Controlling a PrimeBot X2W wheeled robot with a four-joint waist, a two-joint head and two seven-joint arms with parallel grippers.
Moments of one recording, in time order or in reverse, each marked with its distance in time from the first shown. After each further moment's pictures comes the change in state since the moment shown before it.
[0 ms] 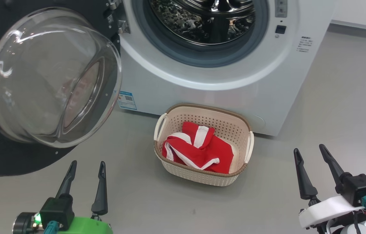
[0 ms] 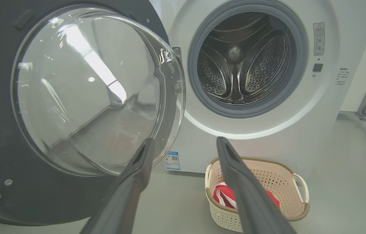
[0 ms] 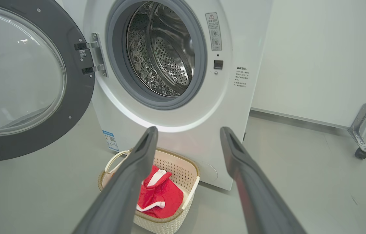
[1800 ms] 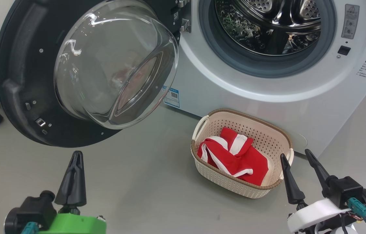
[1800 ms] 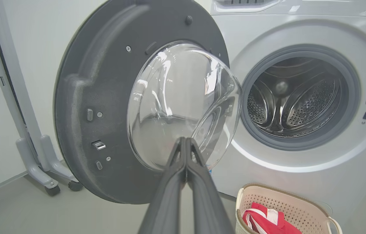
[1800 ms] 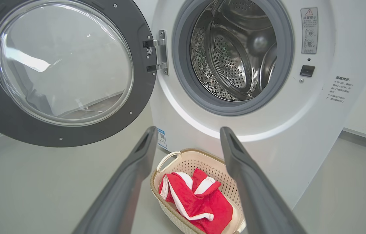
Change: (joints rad) left arm -0.003 -0.004 0.035 -0.048 -0.092 -0.034 -0.041; right arm -0.001 0.032 0.045 0.017 0.001 0.001 0.010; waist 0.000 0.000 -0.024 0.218
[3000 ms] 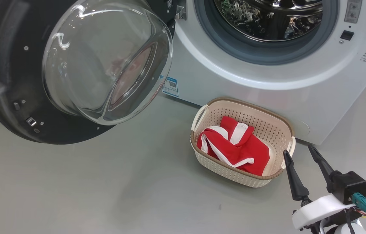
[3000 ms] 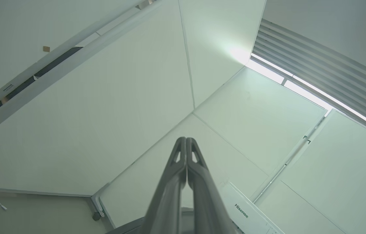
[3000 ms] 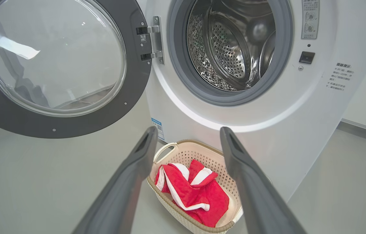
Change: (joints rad) left arm -0.478 0.140 0.513 -0.066 -0.941 -0.068 0.153; right arm -0.004 -0.034 0.002 -0.040 -0.002 0.000 0.040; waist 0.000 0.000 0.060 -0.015
